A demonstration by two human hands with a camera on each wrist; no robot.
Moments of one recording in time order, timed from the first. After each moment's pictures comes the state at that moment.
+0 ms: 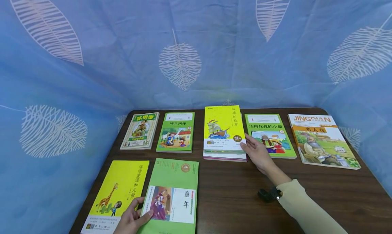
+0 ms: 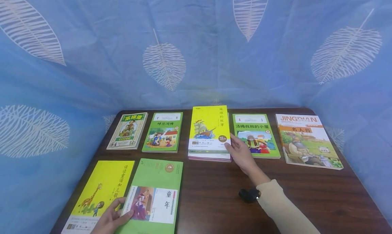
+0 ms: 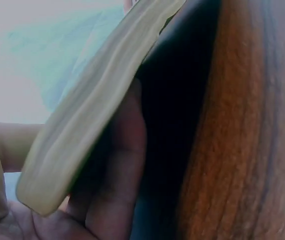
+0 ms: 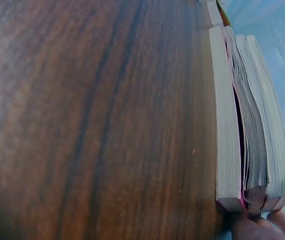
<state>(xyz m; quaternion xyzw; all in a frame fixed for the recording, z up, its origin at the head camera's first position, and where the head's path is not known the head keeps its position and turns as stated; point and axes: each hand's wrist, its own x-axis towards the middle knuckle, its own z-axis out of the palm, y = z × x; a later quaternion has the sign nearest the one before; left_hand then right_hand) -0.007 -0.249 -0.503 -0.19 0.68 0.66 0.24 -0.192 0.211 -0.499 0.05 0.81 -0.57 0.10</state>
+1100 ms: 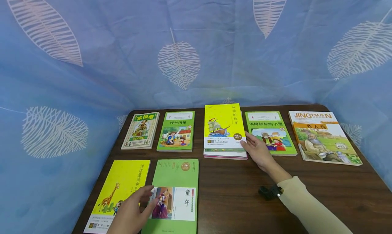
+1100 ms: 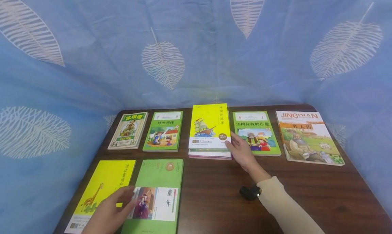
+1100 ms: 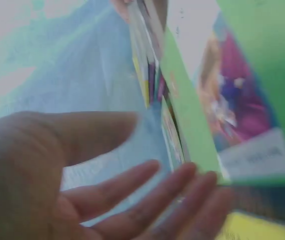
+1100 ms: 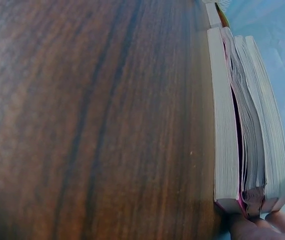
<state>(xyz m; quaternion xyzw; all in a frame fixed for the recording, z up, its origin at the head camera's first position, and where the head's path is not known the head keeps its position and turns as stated) -0.027 -0.211 -0.443 -0.11 0.94 0.30 0.13 -0.191 0.211 -0.494 0.04 0.81 -0.58 0.11</state>
